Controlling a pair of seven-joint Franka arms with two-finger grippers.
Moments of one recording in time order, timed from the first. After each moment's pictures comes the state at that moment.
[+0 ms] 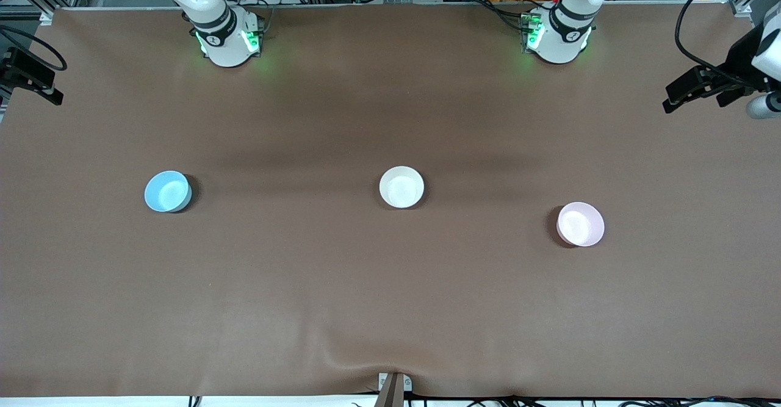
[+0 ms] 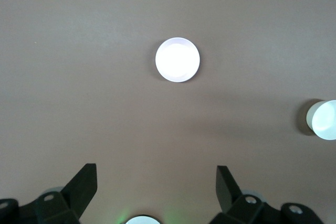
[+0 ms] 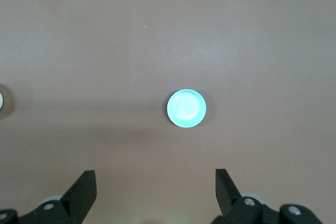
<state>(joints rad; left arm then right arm) 0.02 -0.09 -0.07 -1.62 -0.01 1.51 -0.18 0.00 -0.05 -0.06 -1.47 0.00 1.43 -0.12</state>
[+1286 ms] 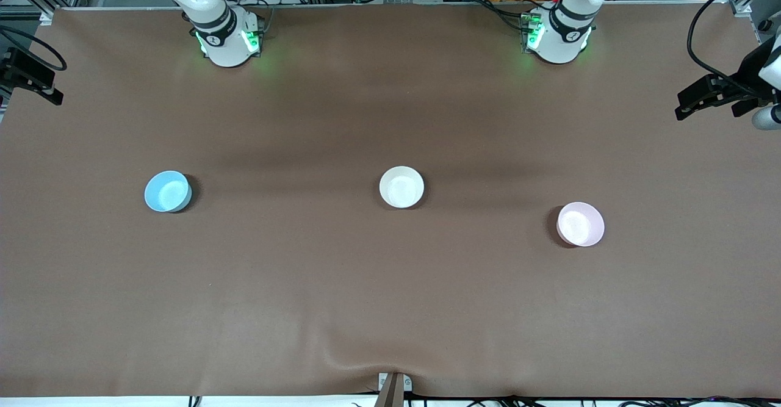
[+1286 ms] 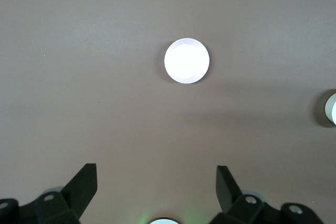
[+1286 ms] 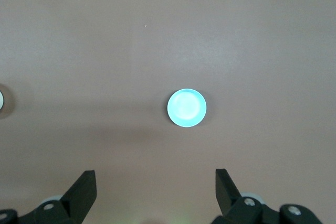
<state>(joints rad) 0.05 -0.05 -0.08 -1.59 0.02 1.50 -0.07 -0.01 -0.05 -0.06 -1.47 0.00 1.42 -0.12</state>
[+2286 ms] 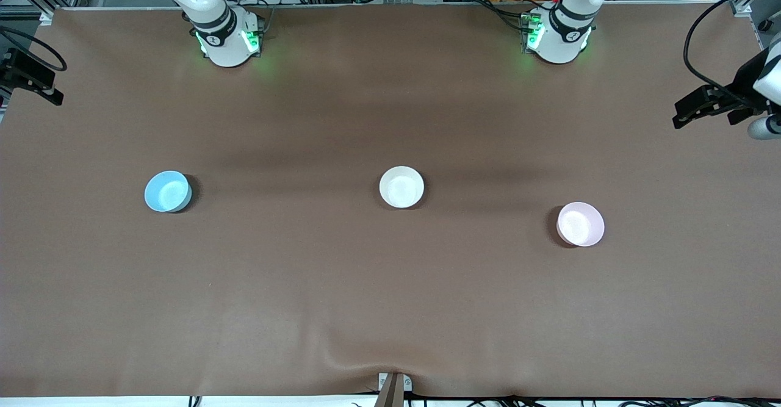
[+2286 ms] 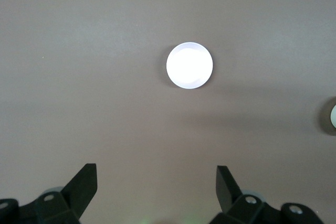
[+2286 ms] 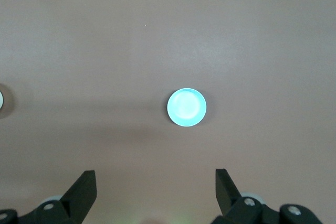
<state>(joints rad) 0.06 -0.05 -0.08 -1.66 0.02 1.58 -0.08 -0.01 -0.05 -0.06 -1.47 0.00 1.42 -0.12</state>
